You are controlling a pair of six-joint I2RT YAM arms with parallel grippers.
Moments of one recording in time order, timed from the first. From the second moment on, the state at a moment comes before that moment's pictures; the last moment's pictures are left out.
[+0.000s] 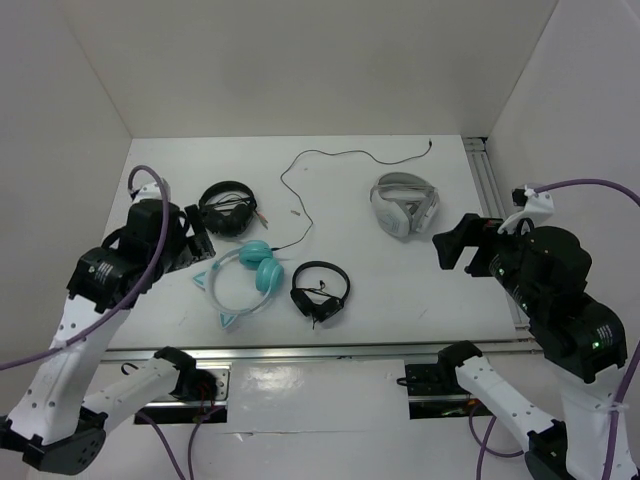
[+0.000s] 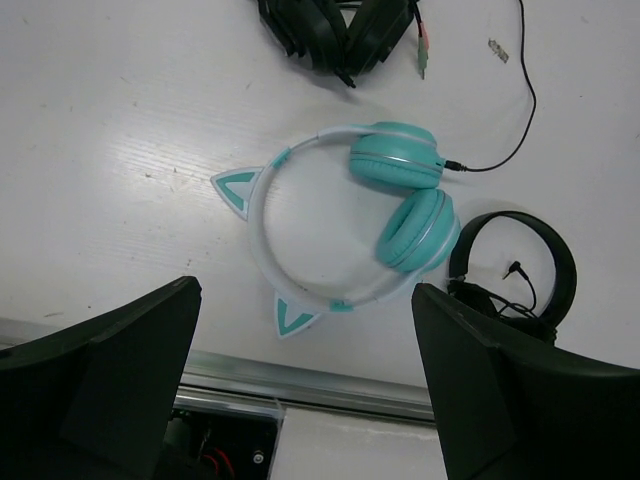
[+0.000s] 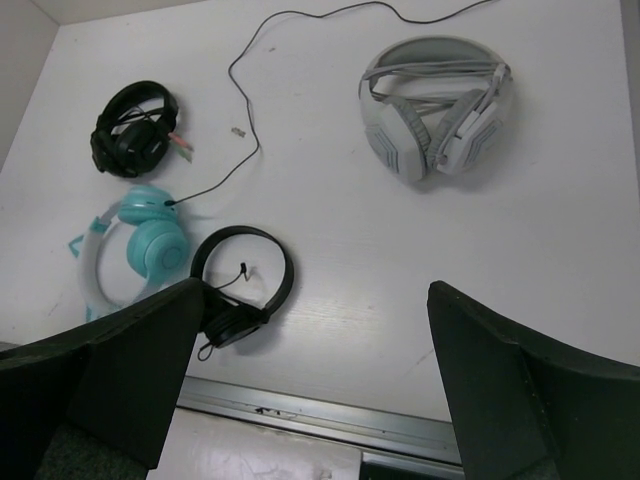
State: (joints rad) left arm -0.38 0.89 1.29 -1.16 -0.37 -0.57; right arm 0.35 0.69 1.42 -1.07 0.12 0.35
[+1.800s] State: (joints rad) left arm -0.30 1.14 0.52 -0.65 -0.37 -1.20; right arm 0.35 0.59 1.30 -0.98 -0.13 0.31
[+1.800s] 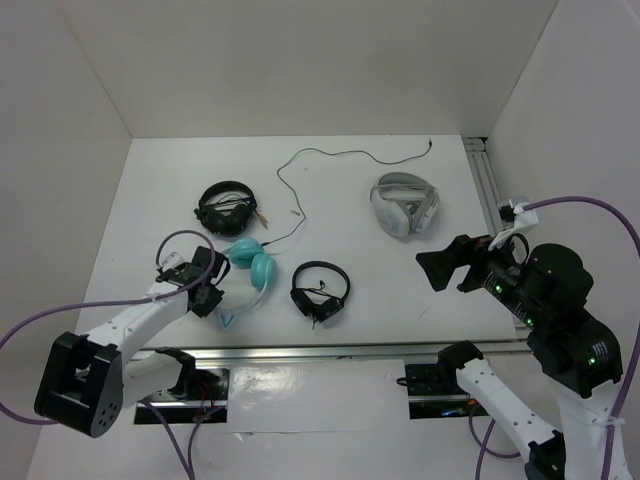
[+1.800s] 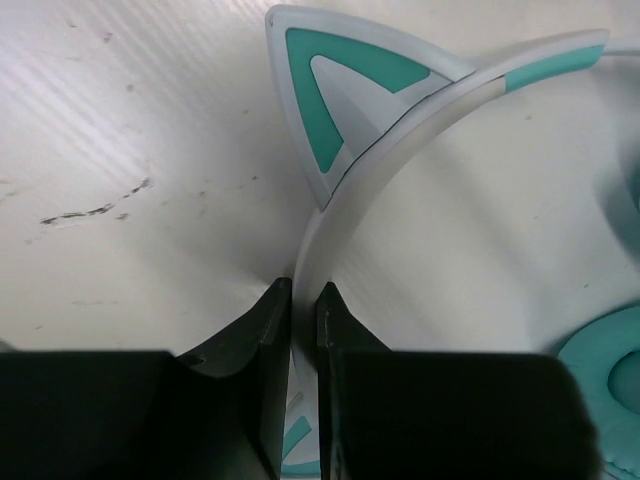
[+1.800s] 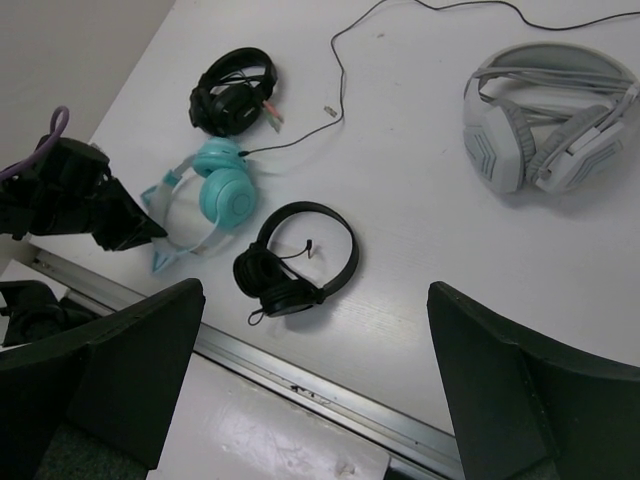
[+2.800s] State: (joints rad) left arm -0.31 1.30 2.05 -1.29 -0.16 -0.48; right arm 0.24 0.63 0.78 -0.07 -0.61 0.35
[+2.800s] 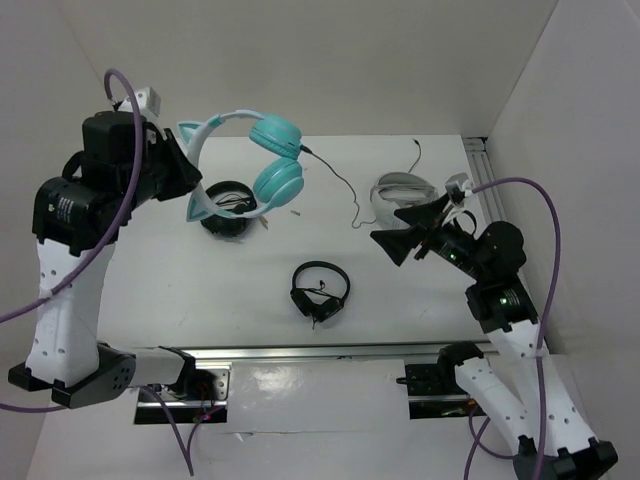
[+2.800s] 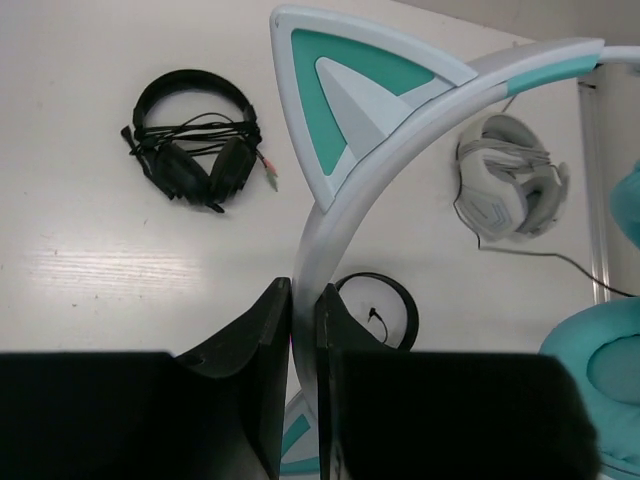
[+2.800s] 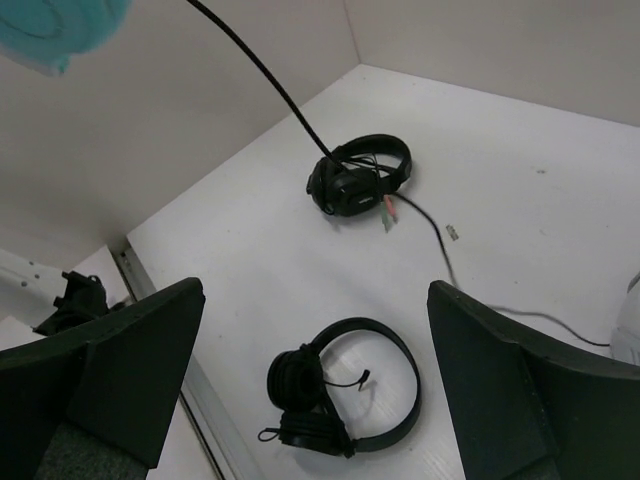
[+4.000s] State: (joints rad) left arm -0.31 1.20 2.07 -1.34 -0.06 -0.58; right arm 0.59 1.14 0.60 0.53 -0.27 0.26
